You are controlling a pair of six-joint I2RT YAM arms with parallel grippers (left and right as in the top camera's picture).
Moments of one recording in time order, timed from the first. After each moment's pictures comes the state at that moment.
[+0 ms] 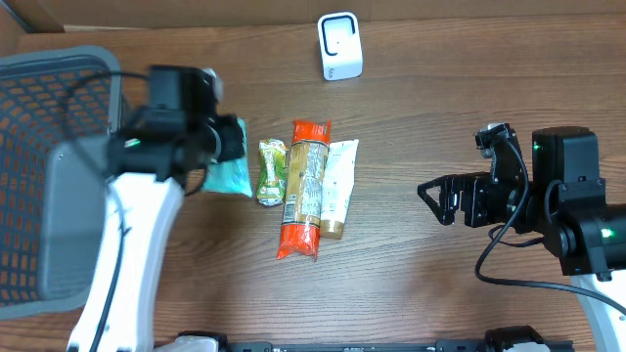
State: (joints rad) left arm -0.09 1.45 1.36 -0.98 0.08 -0.30; right arm 0.13 1.06 1.18 -1.08 -0.50 0.12
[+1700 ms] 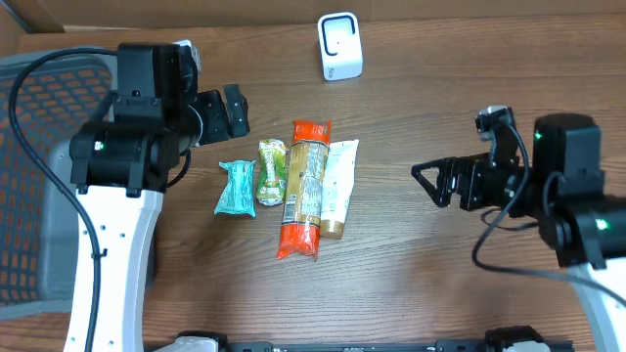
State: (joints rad) left arm -0.10 1.42 1.67 -1.14 0.01 -0.30; right arm 0.13 1.10 1.18 -0.93 -0.58 0.20
